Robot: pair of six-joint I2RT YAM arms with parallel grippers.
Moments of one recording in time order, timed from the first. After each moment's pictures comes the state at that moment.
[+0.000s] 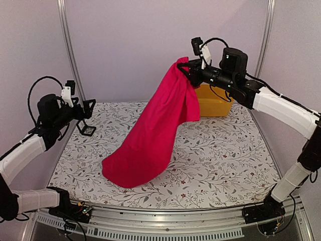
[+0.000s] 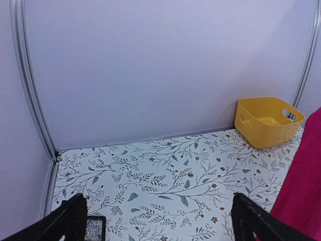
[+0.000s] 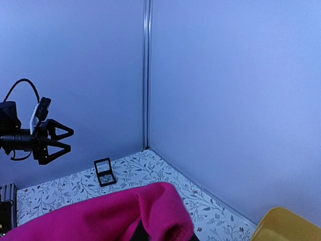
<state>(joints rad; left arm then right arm) -0.10 1.01 0.70 0.18 0.17 -0.04 0.67 1.58 1.55 0.11 -0.23 -0.06</state>
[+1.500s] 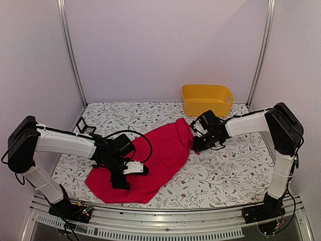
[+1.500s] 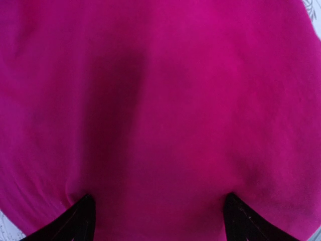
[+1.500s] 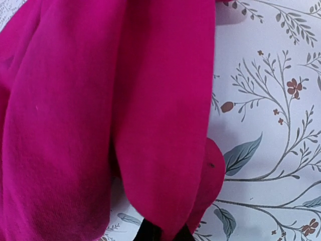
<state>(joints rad) -0.87 1.58 0.80 -0.56 0.06 0.61 0.61 1.92 1.14 -0.25 -0.09 0.25</state>
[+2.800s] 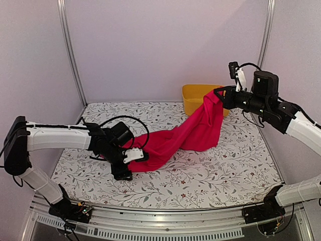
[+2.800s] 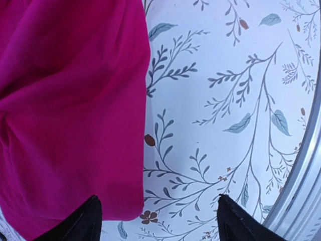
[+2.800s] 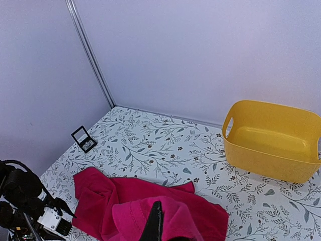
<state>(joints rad) -0.84 1.51 0.93 -0.69 0.11 0.44 0.58 1.15 1.11 -0.16 -0.07 0.23</state>
